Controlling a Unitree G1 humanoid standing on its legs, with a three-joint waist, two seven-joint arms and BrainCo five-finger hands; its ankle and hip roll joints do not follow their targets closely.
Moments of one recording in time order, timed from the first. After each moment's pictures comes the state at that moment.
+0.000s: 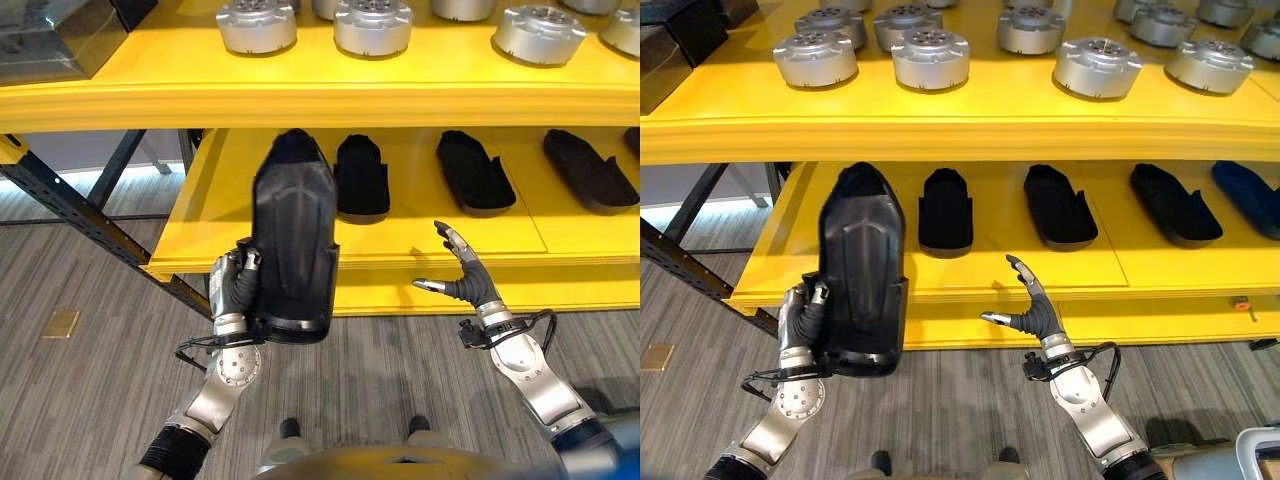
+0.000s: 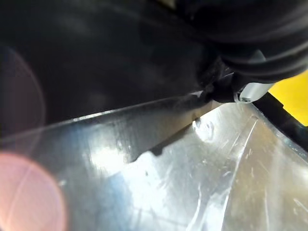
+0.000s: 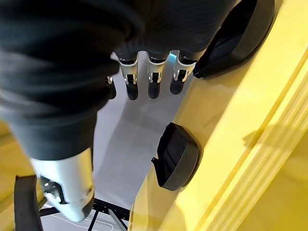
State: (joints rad) left arm 0.05 0.44 -0.29 0.13 0.21 -0.18 0.79; right arm 0.03 -0.52 0.34 0.01 0.05 -0.25 -0.22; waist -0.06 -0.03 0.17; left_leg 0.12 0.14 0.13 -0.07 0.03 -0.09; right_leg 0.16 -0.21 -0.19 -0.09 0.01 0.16
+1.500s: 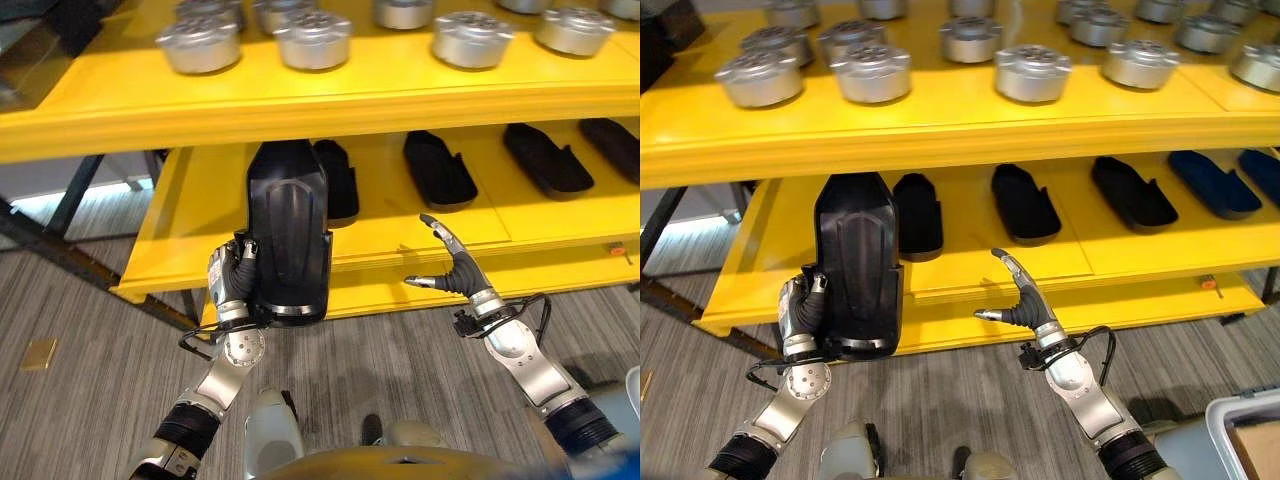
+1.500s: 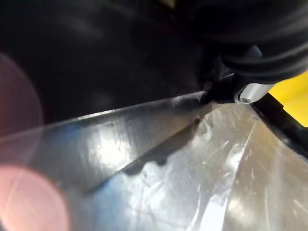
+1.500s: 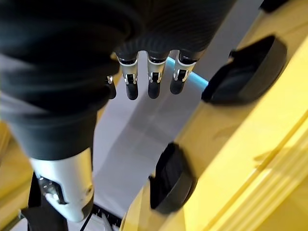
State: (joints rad) left arm -0.07 0.41 -0.30 0.25 0.23 -0.16 0.84; right arm -0.07 -0.55 0.36 0.10 -0.08 -0.34 -0.18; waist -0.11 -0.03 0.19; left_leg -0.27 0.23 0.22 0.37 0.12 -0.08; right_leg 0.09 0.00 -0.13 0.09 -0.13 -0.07
